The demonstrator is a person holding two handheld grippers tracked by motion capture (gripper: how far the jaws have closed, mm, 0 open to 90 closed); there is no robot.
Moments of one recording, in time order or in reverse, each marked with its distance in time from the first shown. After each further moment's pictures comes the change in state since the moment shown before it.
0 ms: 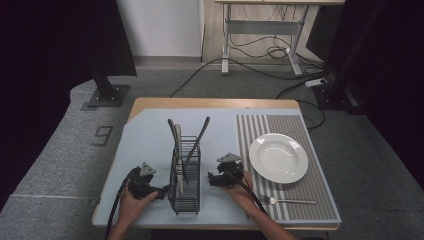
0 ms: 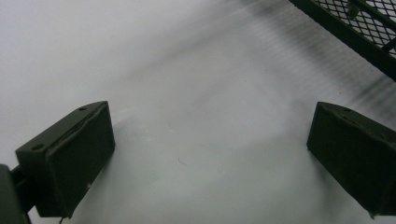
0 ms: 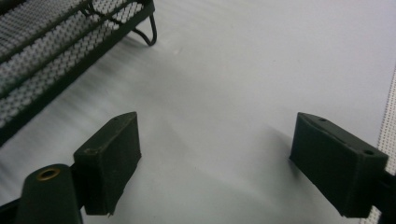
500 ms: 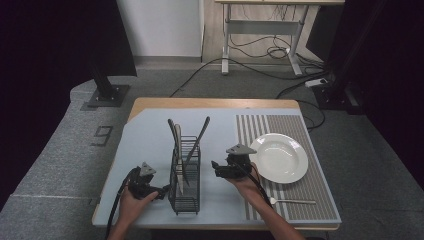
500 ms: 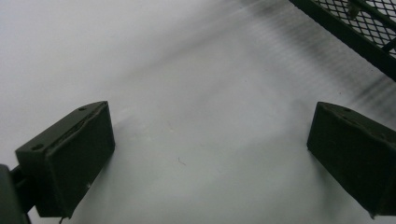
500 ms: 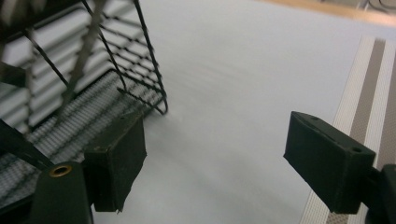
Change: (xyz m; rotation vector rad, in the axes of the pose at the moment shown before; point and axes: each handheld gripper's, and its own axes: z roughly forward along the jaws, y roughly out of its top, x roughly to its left) left arm 0.000 0.000 0.000 0.001 -0.001 0.000; right arm -0.014 0.030 -0.049 -0.169 0.054 0.018
